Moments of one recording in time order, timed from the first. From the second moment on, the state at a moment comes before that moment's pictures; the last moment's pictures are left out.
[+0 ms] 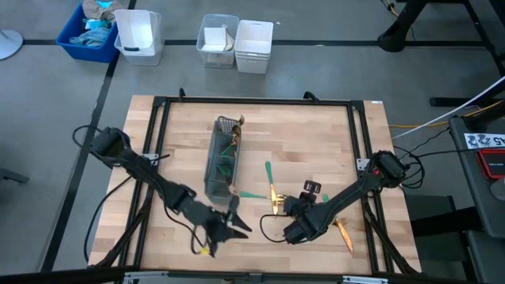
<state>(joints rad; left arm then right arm) -0.59 1.62 0.91 0.47 -0.30 0.46 0.60 1.95 1.40 -1.25 0.43 0.89</state>
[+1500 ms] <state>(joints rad) -0.37 2.09 1.19 0.20 -0.56 0.38 0.34 1.67 0.99 -0.53 0.47 0.56</state>
